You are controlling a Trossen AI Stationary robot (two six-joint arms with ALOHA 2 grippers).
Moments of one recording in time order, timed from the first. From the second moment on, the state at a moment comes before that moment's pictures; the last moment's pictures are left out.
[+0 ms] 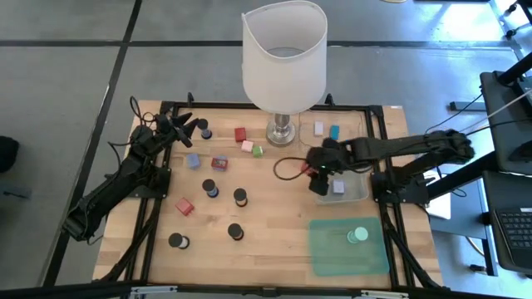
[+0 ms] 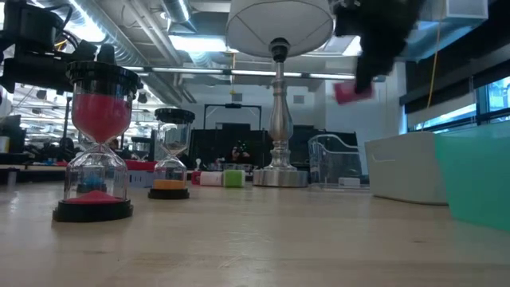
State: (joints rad) left arm 1.02 0.24 0.03 0.26 0.20 -0.37; right arm 0.08 1.36 1.09 -0.87 0.20 0.36
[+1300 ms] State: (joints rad) left arm 1.02 0.24 0.03 0.26 0.20 -0.37; right arm 0.28 0.97 0.41 -0.55 0.33 1.13
